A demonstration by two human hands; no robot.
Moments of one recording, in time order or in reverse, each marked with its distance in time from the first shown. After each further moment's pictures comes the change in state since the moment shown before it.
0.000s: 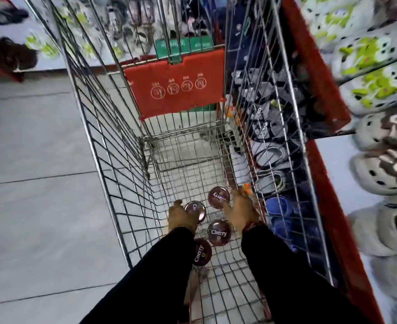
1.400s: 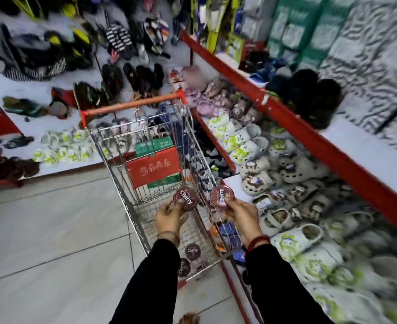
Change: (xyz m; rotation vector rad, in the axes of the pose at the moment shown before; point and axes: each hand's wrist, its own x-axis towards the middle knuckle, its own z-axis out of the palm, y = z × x) left_hand -0.311 0.091 -0.165 -0.994 -0.226 0.250; right_hand -0.292 -0.027 -0.199 1.389 0.347 -0.012
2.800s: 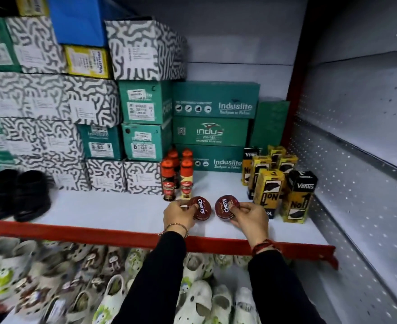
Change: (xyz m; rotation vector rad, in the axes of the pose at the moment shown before) left_hand -0.375 -0.144 0.333 0.894 -1.161 0.404; right_hand -0.292 -0.150 -0.404 0.105 1.205 -0.416
